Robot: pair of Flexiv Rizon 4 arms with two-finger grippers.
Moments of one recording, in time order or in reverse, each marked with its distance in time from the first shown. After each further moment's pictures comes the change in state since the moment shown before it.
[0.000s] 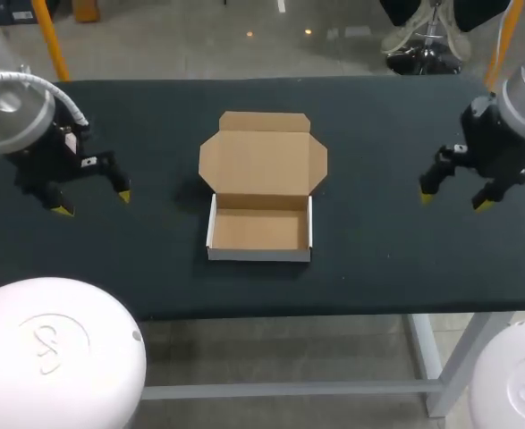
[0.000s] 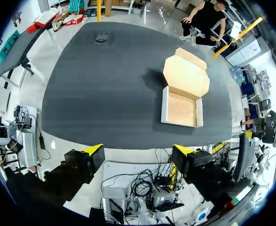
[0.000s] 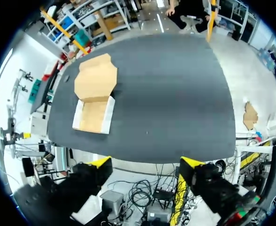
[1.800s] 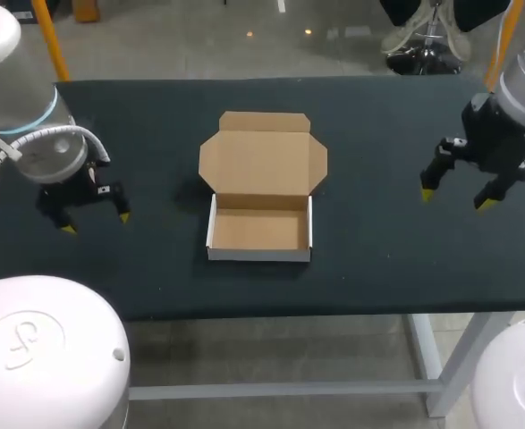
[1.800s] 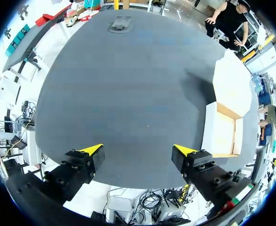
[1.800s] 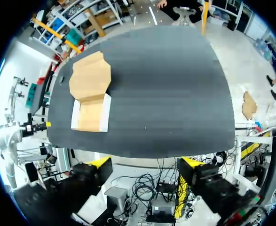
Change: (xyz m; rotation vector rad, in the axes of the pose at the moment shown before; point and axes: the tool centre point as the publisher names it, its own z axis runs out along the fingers) left arm -0.069 -0.059 0.138 0.002 -0.150 -0.074; right arm -0.001 0.001 -0.002 0.067 -0.008 0.062
